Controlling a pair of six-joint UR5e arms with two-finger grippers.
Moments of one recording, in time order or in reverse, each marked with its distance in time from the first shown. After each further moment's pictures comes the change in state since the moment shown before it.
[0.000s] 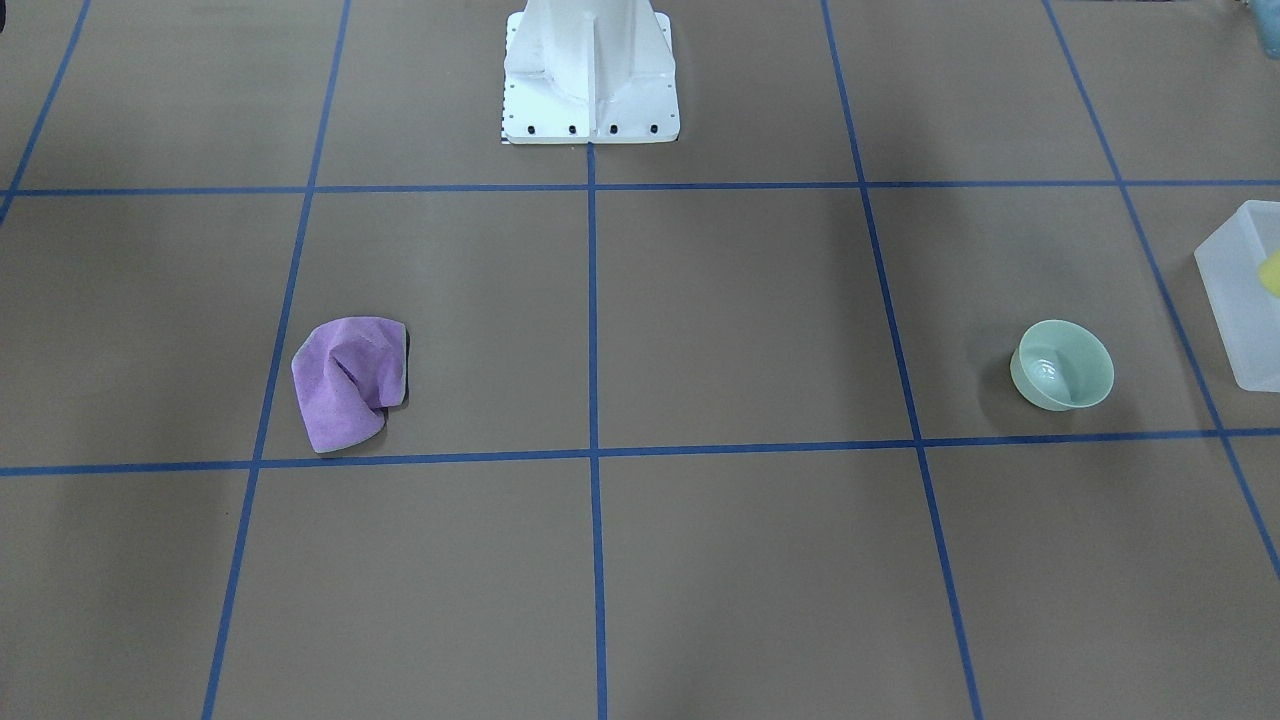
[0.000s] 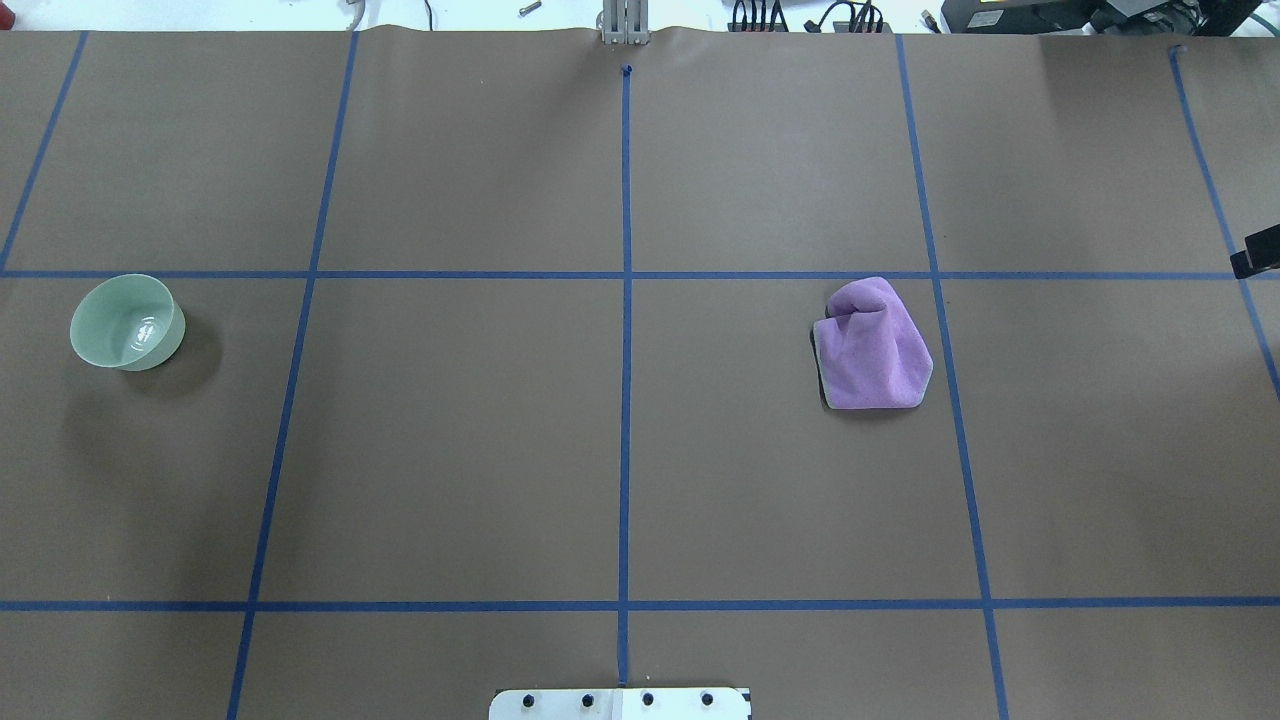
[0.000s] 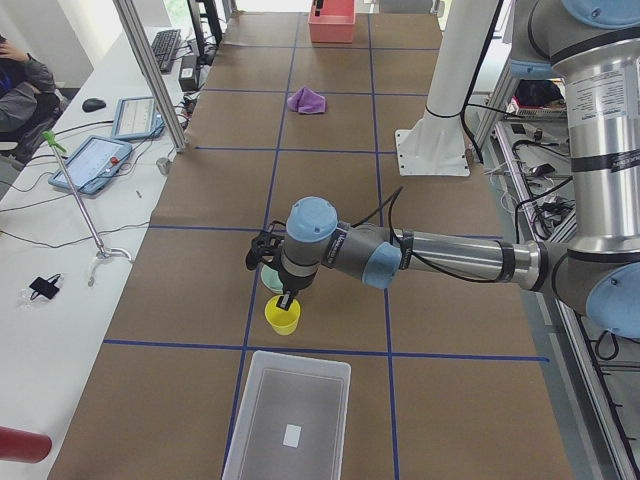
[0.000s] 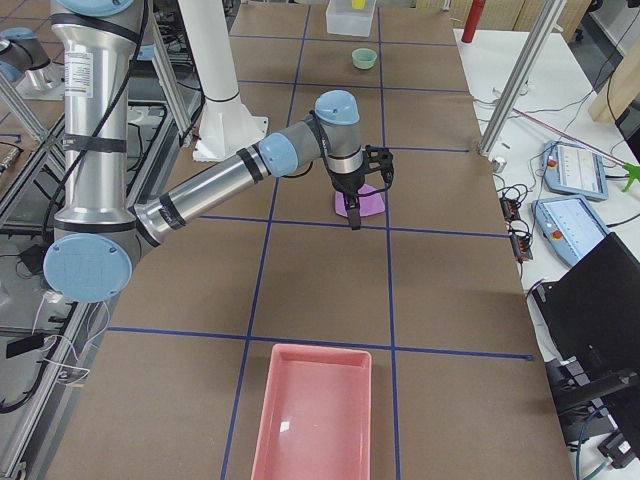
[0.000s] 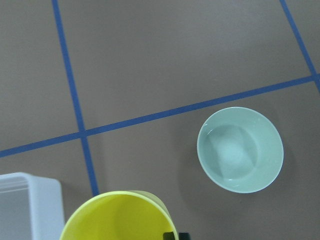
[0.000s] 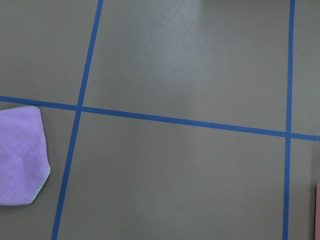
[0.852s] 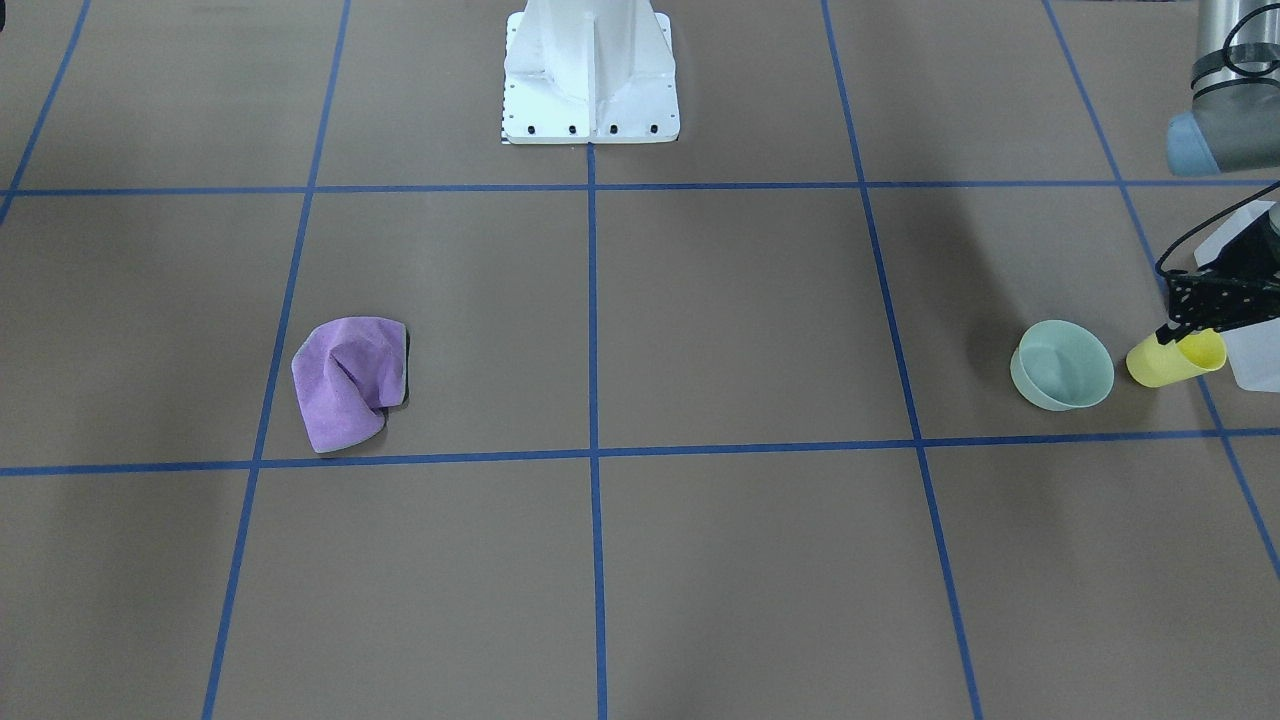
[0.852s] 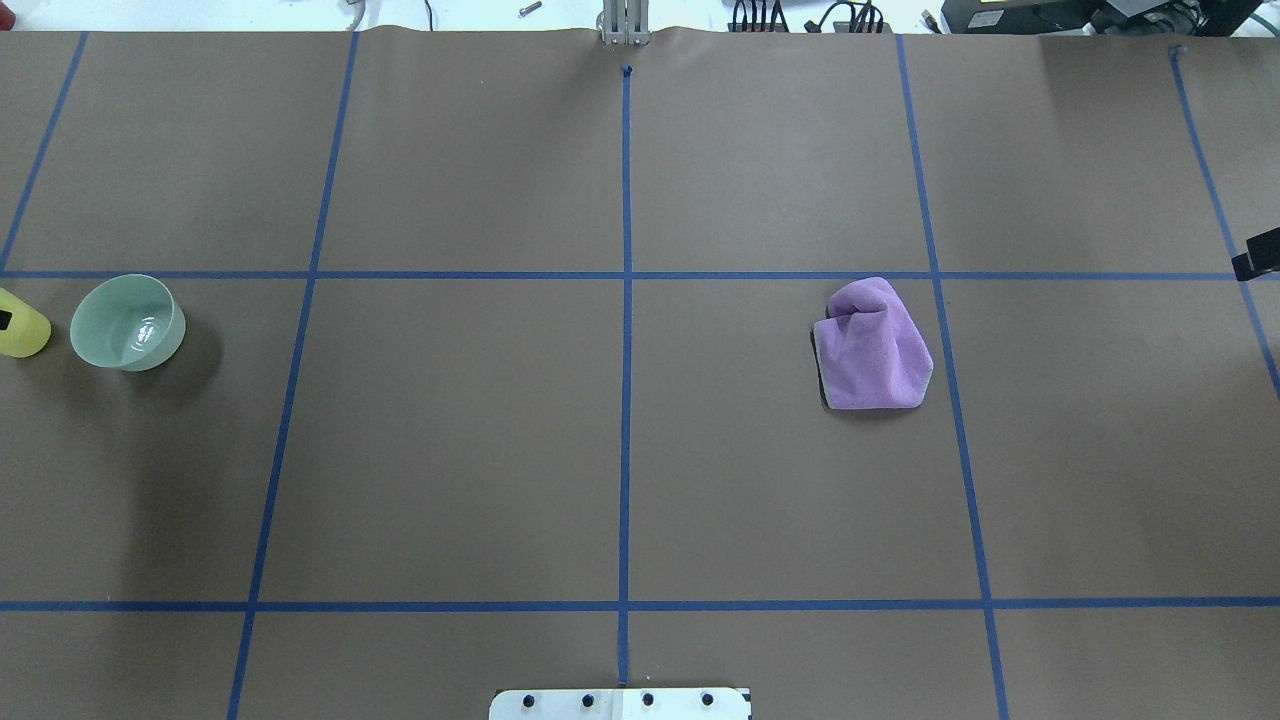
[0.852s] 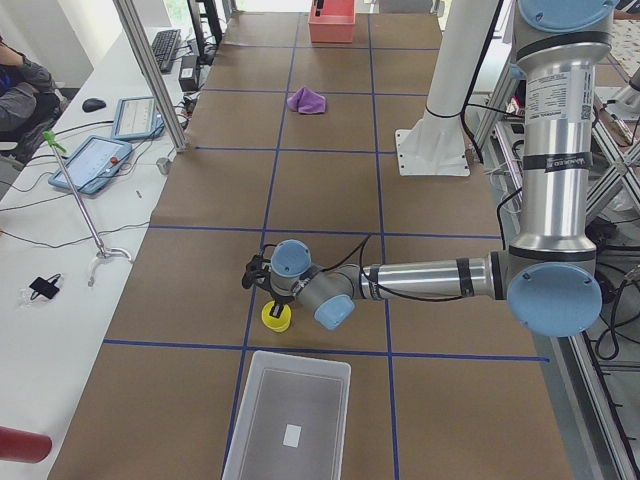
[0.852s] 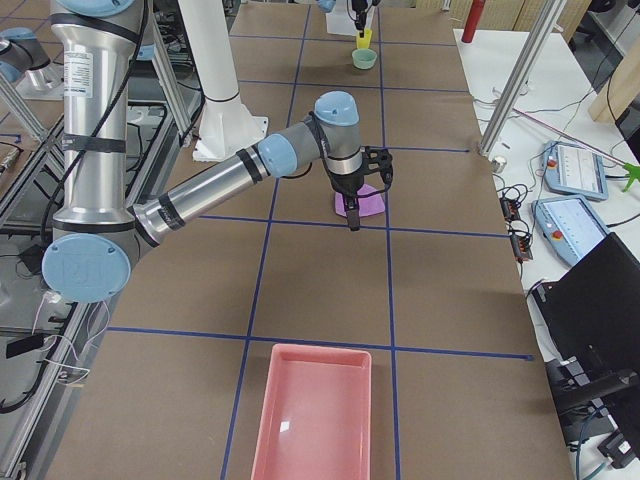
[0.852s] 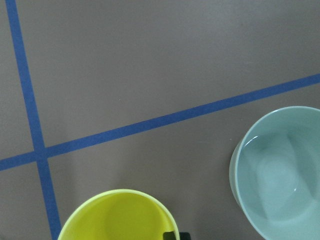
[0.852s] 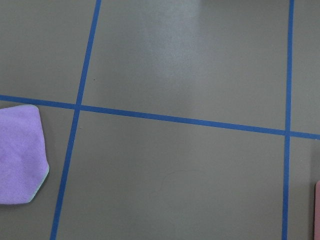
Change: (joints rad) left arm 0.346 -0.100 0.376 -0.656 -0.005 -0.550; right arm 0.000 -0.004 0.001 0.000 0.000 0.000
